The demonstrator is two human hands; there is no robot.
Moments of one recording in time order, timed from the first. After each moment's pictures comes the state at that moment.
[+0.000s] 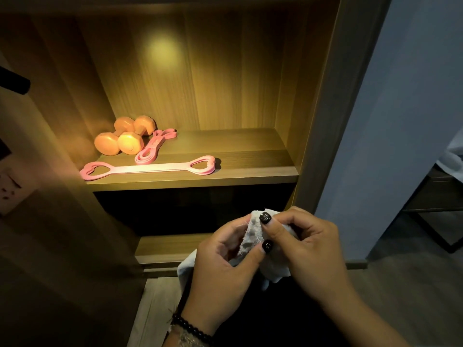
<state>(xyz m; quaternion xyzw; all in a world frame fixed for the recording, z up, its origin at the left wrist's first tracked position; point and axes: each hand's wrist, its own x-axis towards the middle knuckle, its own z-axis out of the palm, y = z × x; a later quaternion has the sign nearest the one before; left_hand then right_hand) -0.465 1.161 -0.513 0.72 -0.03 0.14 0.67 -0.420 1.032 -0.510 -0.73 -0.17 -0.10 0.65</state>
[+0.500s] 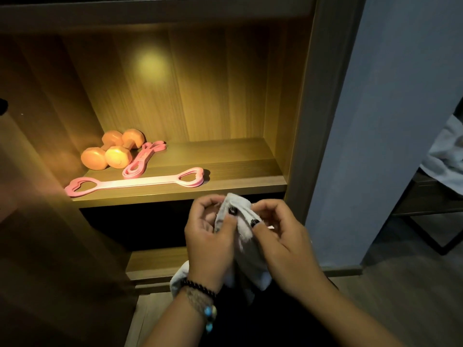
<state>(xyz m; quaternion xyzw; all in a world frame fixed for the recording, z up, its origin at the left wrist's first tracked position) -0.404 1.150 -0.506 0.64 0.10 0.25 0.71 -0.396 1.031 -0.507 -0.76 -0.18 -0.06 0.62</state>
